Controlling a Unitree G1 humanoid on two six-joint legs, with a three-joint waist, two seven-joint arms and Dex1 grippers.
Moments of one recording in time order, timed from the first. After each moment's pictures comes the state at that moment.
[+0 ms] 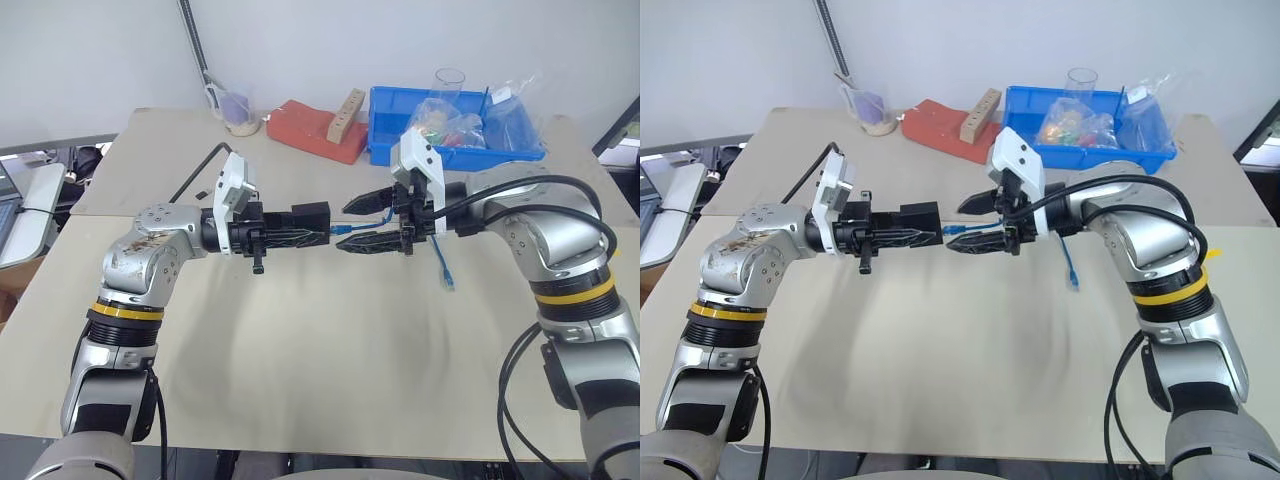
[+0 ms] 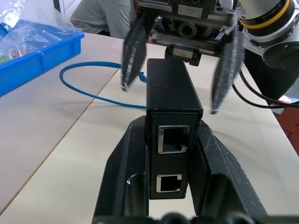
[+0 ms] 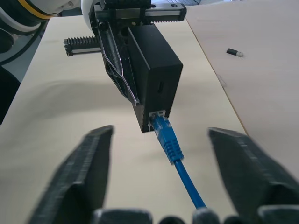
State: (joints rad) left arm -0.67 0.57 -0.05 0.04 -0.55 0.55 -1.23; right arm -0.89 -0.64 0.24 -0.09 0.45 0.77 1.15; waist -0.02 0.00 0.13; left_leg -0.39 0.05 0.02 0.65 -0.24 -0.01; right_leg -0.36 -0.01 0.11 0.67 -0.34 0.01
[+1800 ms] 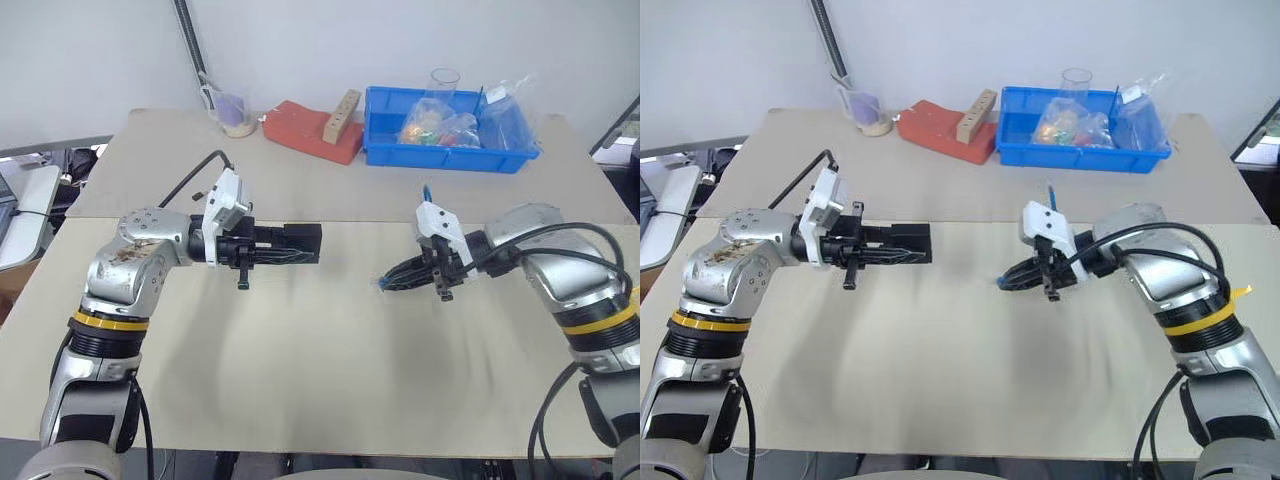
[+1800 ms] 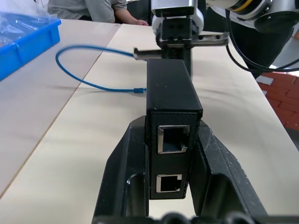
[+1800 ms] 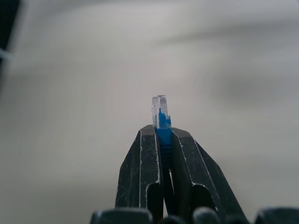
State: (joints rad) left arm -0.59 0.64 -0.05 -0.03 -0.52 0.50 -1.29; right arm -0.71 -0.78 0.33 0.01 0.26 0.56 1.32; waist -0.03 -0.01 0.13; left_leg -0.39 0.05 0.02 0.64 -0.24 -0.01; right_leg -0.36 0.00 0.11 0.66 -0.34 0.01
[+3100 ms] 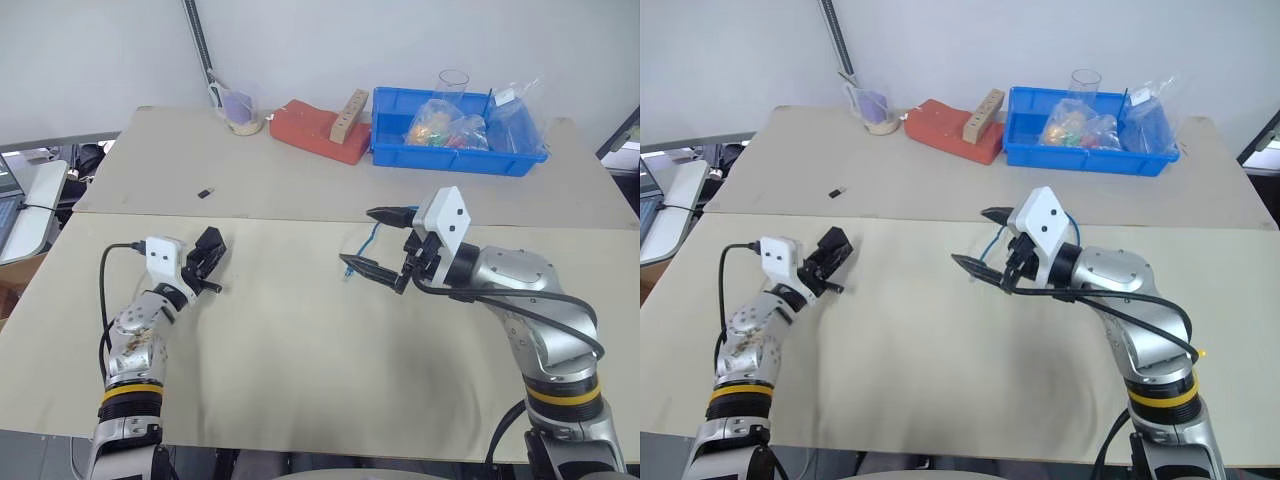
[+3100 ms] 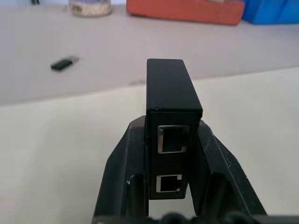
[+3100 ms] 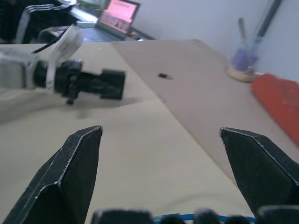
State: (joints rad) left arm -0.28 0.38 0.24 0.36 -0.28 0.01 -0.57; right arm -0.40 -0.50 0.03 -0.51 0.34 0.63 0.74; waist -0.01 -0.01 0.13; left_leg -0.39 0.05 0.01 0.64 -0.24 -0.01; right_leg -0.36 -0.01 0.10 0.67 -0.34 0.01
